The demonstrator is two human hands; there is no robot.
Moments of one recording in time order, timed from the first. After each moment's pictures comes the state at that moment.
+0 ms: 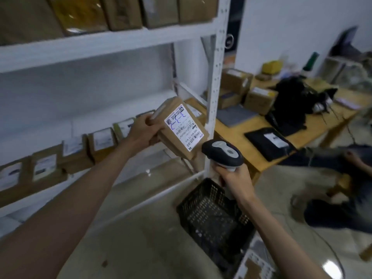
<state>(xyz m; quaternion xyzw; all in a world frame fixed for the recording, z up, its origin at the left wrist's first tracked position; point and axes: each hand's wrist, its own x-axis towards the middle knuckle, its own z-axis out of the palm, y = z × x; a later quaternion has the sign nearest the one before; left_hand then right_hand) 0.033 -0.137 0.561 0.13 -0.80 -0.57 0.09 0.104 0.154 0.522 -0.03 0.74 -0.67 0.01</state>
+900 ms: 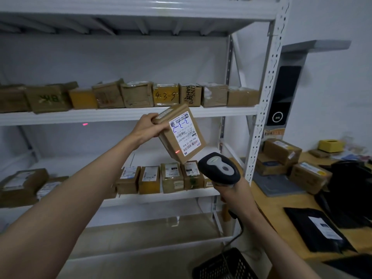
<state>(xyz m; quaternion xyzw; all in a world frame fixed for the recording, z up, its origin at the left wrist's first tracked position) 0.103 -0.182 0.747 0.17 -0.84 -0.44 0.26 0.074 0.128 0.634 -0.33 0.74 -0.59 -0.02</state>
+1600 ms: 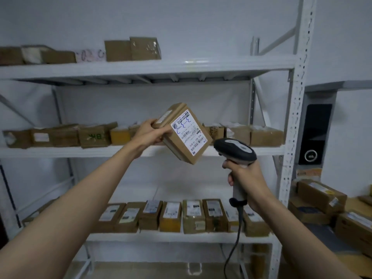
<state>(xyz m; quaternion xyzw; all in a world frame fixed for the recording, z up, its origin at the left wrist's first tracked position) 0.160 -0.192 0.848 0.18 -0.79 -0.45 0.37 0.037 0.072 0.757 -0.31 0.61 -0.72 0.07</state>
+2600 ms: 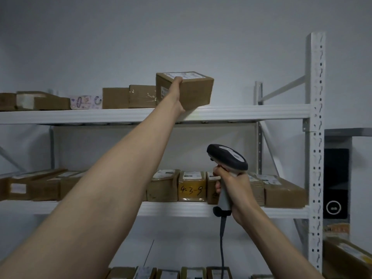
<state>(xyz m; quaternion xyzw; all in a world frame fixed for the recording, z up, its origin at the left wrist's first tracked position) 0.033 -0.179 1.096 0.14 -0.53 -0.72 0.43 -0.025 -0.033 0.878 -0.31 0.51 -0.79 0.12</state>
